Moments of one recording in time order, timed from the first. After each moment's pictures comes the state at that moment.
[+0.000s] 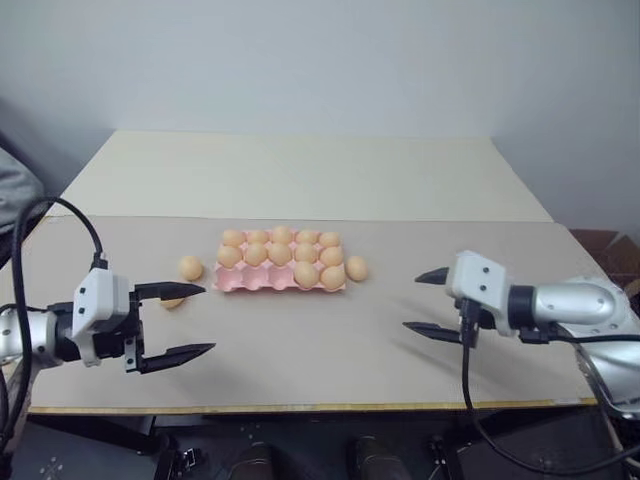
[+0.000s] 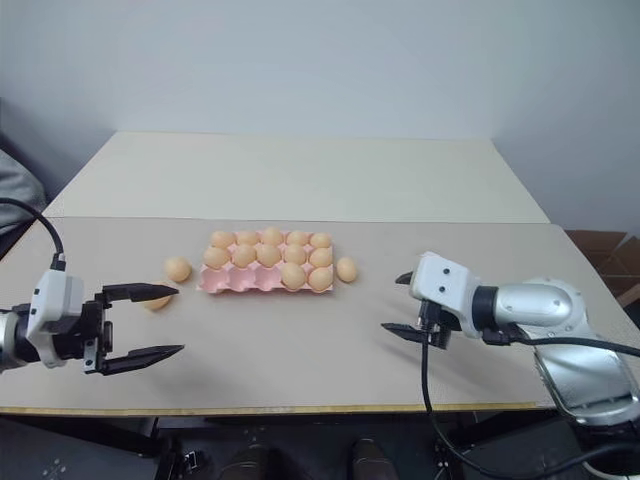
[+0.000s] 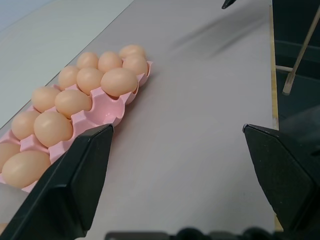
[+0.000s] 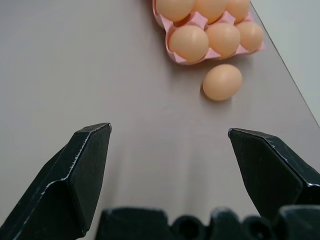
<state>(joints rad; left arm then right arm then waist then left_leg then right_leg) 0.04 0.93 0.41 -0.28 -0.59 0.22 -1.31 -0.24 -0.91 -0.07 -0.54 0.25 0.61 1.04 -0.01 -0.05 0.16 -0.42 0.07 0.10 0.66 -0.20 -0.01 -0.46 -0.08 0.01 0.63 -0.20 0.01</state>
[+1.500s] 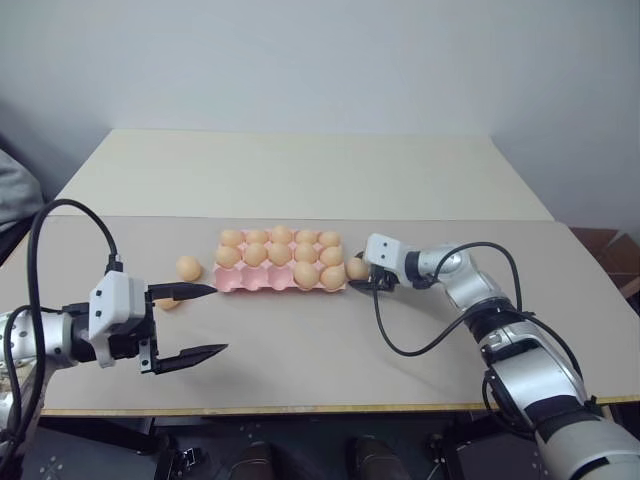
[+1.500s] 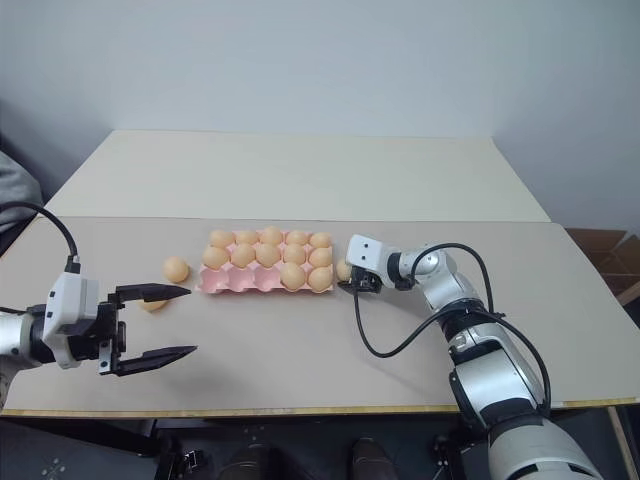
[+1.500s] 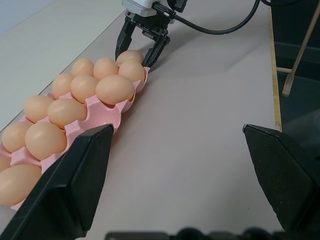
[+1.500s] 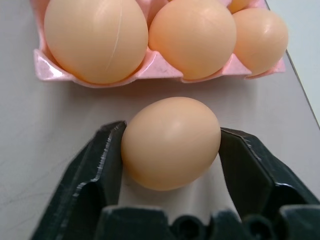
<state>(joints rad) 0.05 0.91 0.38 -0.34 -0.58 0.22 -1.25 -0.94 -0.42 0.32 0.88 -0.14 -0.24 0.92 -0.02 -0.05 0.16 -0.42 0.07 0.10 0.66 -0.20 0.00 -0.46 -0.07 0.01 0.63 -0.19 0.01</state>
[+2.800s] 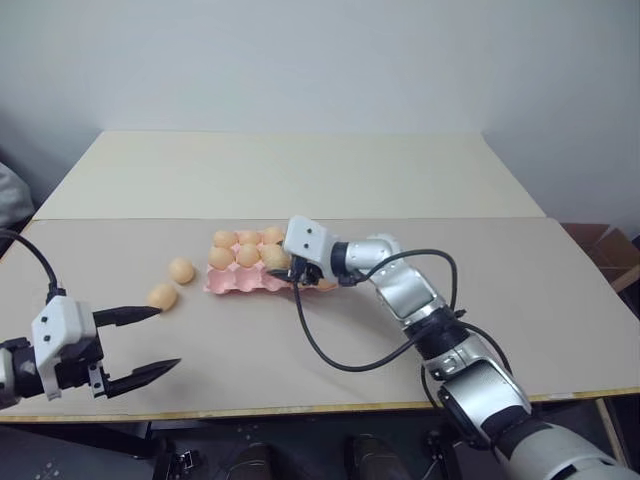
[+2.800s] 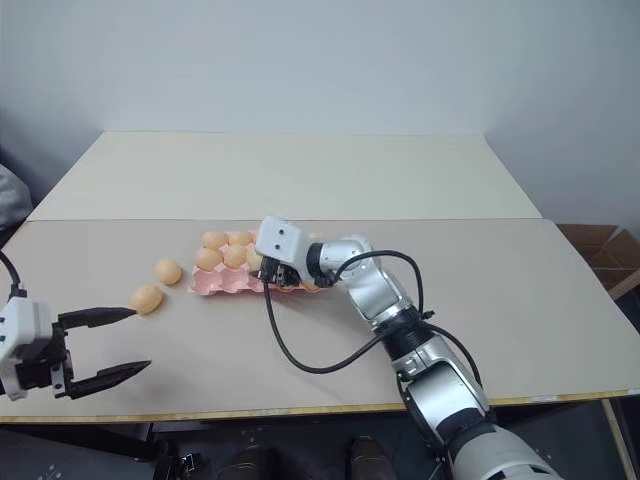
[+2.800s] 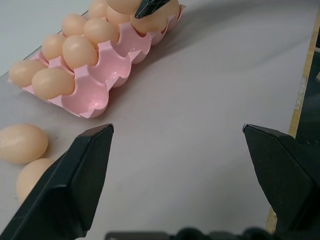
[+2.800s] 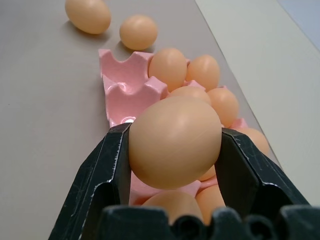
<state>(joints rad) 0.30 0.92 0.59 -0.27 -0.54 0.20 -1.25 -0.90 -0.16 0.39 0.31 -0.11 0.24 0.85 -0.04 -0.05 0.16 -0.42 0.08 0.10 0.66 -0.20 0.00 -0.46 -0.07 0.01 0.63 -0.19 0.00</state>
